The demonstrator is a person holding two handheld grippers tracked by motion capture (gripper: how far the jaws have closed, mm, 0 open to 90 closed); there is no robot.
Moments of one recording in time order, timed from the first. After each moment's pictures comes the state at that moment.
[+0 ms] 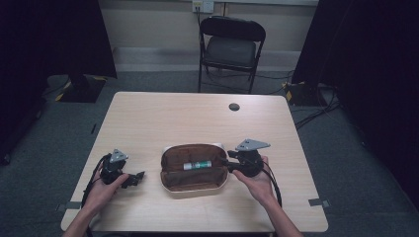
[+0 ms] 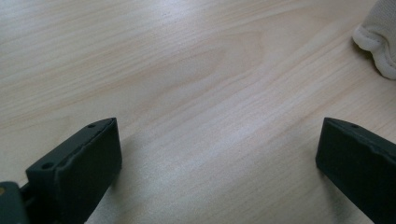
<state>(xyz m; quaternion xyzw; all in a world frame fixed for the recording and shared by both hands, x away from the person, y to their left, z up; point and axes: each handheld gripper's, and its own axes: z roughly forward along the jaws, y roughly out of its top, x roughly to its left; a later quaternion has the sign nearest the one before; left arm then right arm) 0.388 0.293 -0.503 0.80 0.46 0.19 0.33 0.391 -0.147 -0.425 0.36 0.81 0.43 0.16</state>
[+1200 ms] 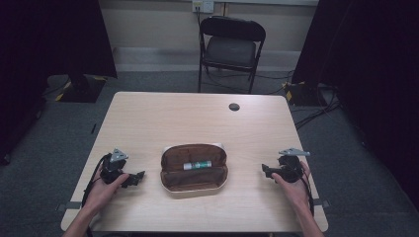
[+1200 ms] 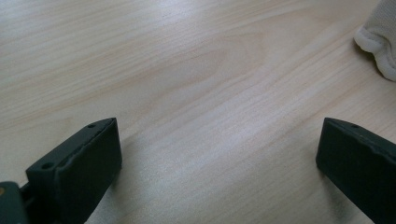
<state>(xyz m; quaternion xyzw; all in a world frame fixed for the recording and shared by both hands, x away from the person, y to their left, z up) 0.389 0.292 -0.503 0.80 0.46 0.19 0.34 0.402 -0.276 -0.485 0.53 0.75 0.32 0.21</state>
